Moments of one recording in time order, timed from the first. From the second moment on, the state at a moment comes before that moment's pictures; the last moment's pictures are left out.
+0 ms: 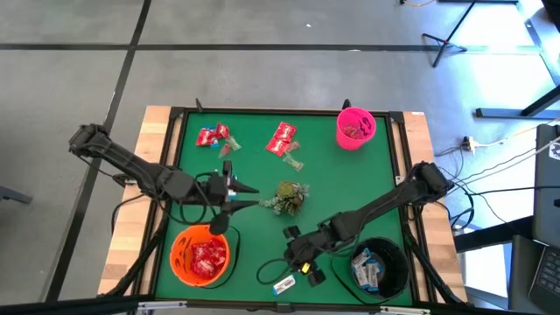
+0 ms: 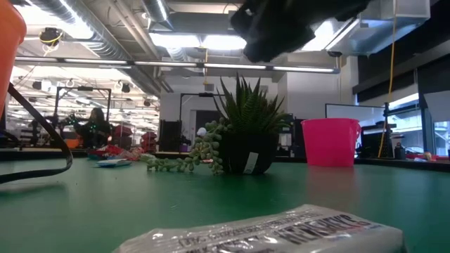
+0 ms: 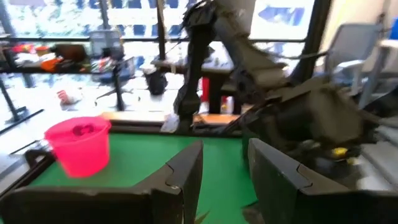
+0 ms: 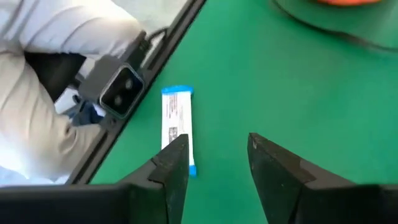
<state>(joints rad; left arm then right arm) -0.42 1.11 0.82 0.21 -0.48 -0.08 0.49 1.92 1.36 -0.26 -0.15 0.05</state>
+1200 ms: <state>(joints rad) -0.40 1.11 0.81 0.19 -0.53 -0.13 0.60 2.08 1.36 -0.12 0.01 0.00</state>
